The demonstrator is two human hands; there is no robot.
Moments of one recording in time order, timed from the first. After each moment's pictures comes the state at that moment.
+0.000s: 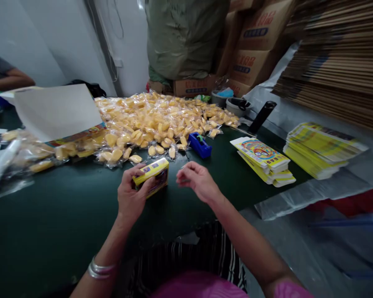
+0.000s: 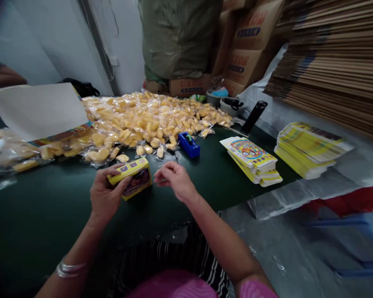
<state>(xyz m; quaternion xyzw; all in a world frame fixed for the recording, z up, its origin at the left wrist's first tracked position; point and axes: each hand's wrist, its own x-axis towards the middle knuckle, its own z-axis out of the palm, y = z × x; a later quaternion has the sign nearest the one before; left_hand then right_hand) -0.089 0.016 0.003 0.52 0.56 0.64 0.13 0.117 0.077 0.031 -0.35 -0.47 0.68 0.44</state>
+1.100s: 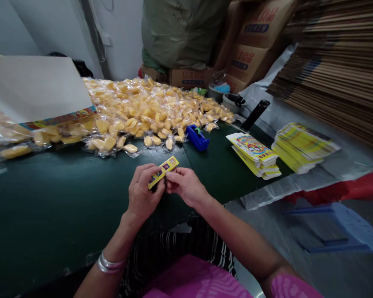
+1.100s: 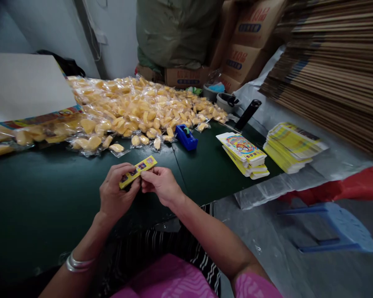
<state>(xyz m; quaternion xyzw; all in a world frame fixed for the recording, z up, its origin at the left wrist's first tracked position) -0.069 0.001 0.004 0.67 0.48 0.55 -0.11 0.072 0.036 0.031 -0.32 -0.41 0.76 0.39</state>
